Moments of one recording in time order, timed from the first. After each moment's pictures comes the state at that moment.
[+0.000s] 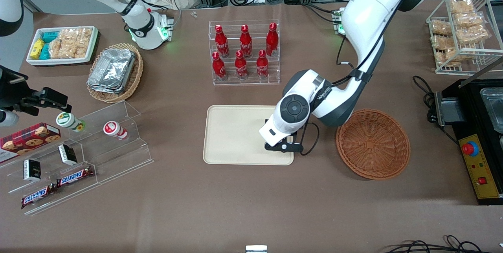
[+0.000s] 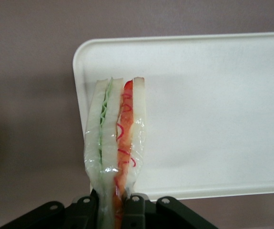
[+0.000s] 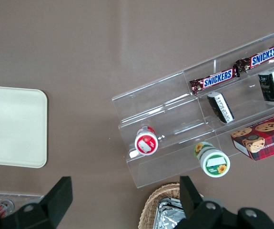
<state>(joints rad) -0.37 0.72 -0.34 -1.35 0.10 1.93 -0.61</state>
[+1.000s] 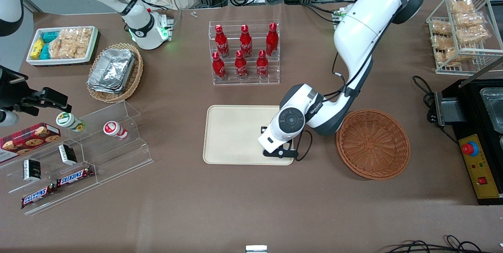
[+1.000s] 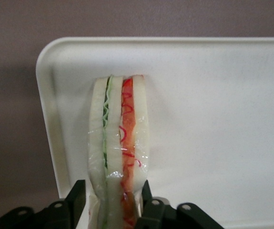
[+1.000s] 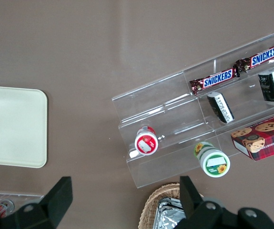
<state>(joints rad) -0.37 0.82 -0.33 -1.36 0.10 2.07 -0.62</state>
